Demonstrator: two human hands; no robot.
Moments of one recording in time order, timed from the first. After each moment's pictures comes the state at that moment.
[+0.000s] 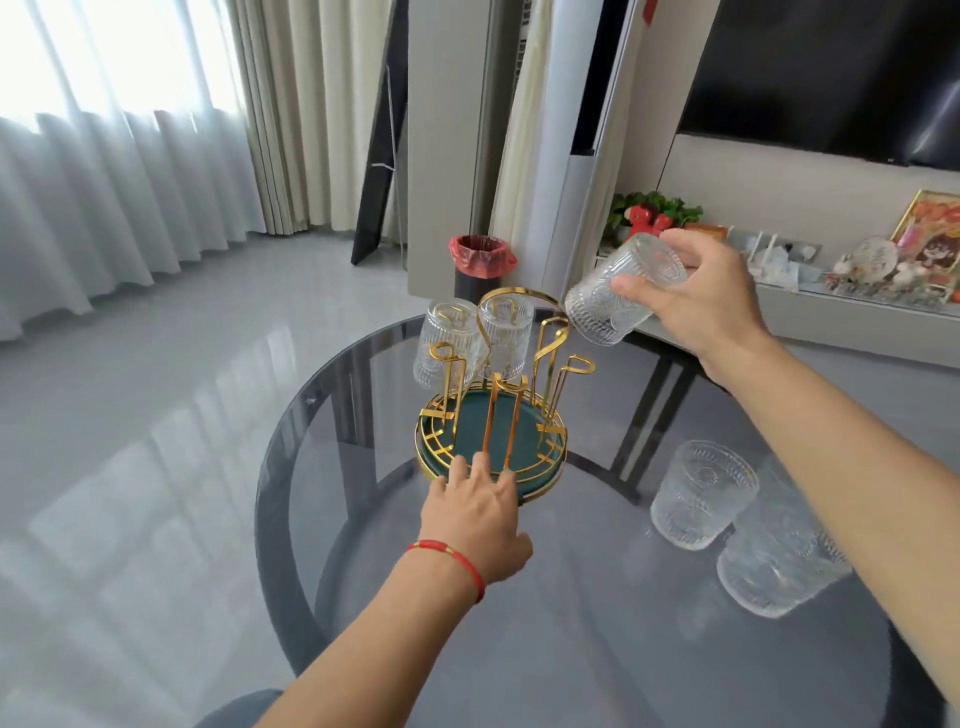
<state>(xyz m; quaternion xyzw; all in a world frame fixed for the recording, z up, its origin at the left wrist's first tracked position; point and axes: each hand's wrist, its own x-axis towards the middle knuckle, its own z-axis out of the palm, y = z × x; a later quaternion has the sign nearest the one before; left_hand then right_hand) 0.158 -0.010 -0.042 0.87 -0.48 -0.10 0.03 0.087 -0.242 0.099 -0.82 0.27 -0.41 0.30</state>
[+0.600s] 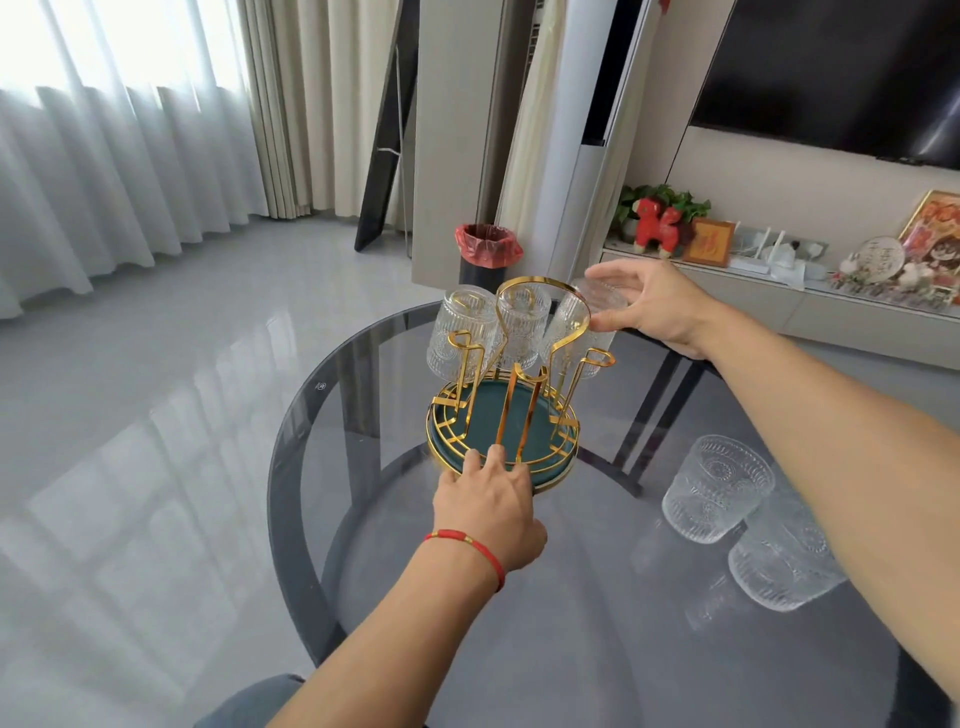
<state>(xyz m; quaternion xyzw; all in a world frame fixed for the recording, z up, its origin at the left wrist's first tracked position) 0.157 -0.007 -0.041 0.87 -0.48 -0.11 0.05 0.131 -0.266 0.080 -0.88 0.23 -0.16 0.39</state>
